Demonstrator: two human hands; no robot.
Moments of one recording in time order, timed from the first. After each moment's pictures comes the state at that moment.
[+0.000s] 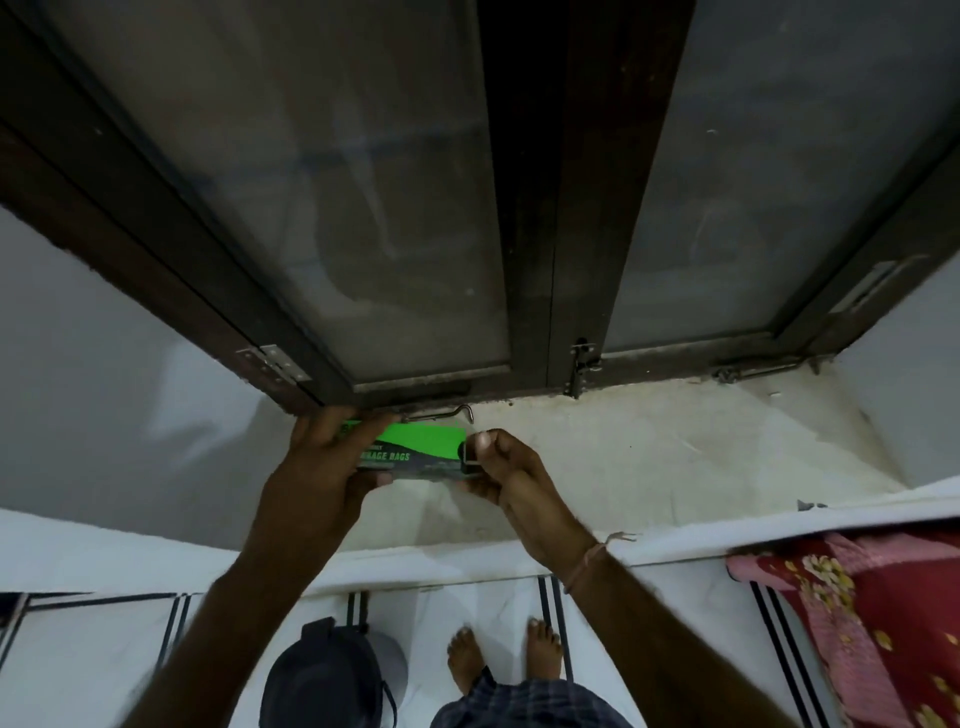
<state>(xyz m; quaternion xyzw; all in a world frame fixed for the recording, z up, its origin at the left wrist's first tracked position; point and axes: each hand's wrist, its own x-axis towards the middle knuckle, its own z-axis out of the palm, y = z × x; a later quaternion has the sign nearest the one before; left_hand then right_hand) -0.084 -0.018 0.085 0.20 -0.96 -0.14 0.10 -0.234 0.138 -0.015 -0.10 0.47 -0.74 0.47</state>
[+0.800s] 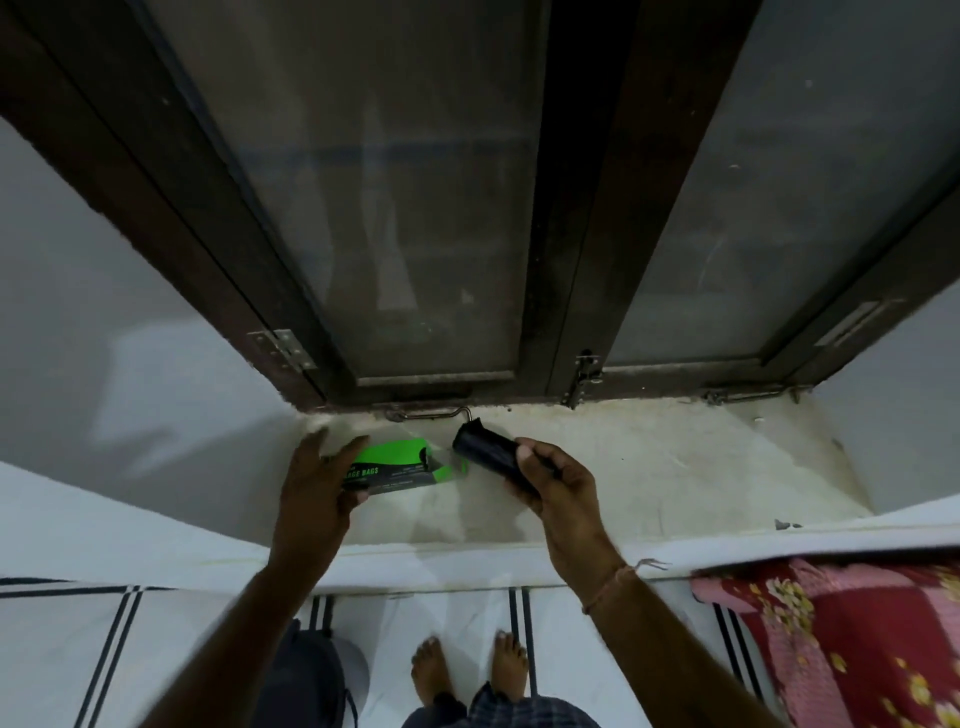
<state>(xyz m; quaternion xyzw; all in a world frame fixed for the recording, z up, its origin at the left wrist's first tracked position) -0.055 -0.041 -0.015 0.36 -0.91 -0.19 0.08 -0.243 0.170 -0.022 0.03 0.55 -0.76 0.34</state>
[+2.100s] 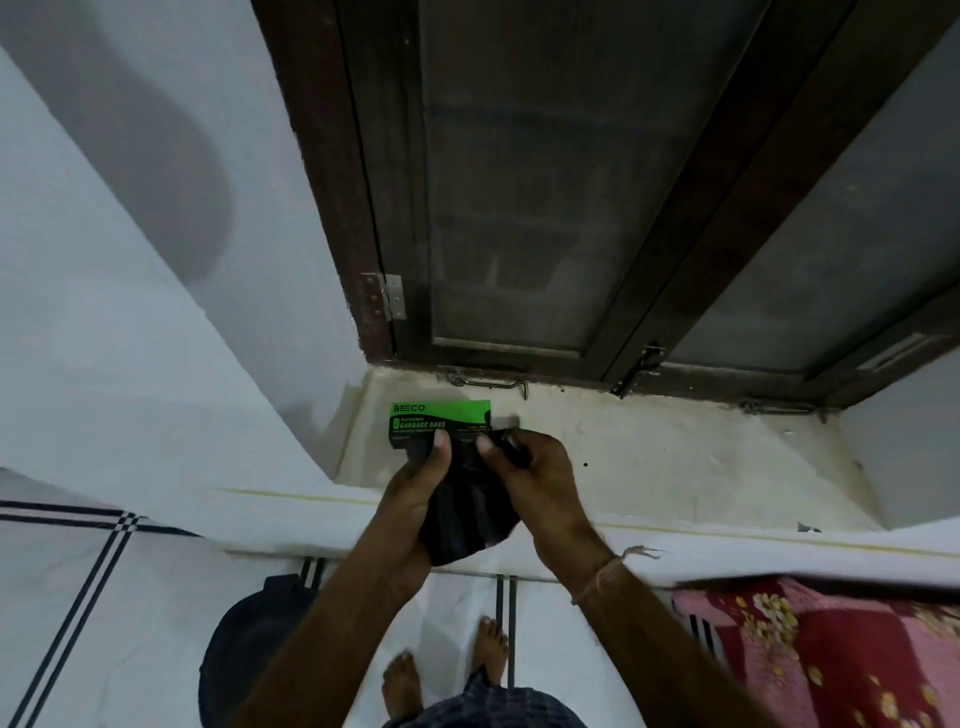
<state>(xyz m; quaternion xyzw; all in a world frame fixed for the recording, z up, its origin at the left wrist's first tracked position) -0.030 0.040 0.043 0.35 -0.33 -0.87 0.15 -0.148 0.119 0.041 -0.21 0.75 -0.55 0.31</state>
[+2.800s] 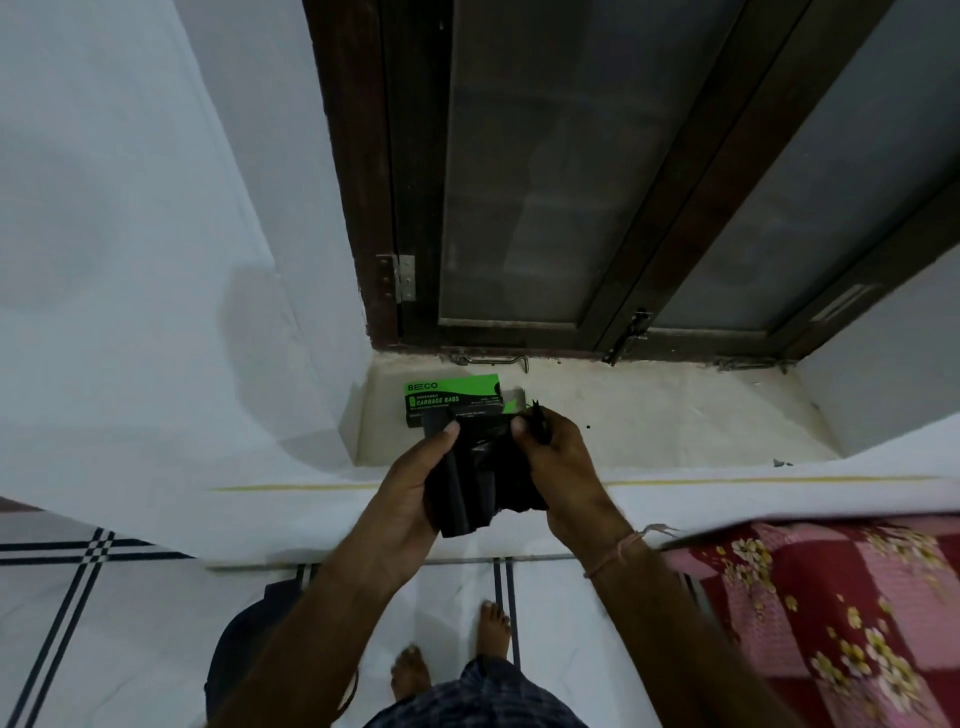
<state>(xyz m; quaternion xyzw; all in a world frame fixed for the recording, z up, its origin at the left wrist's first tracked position) 0.019 0.023 0.060 0.30 -0.36 -0.88 0.08 -0.106 0.124 0.054 -0.09 0.73 -0.61 0.30</state>
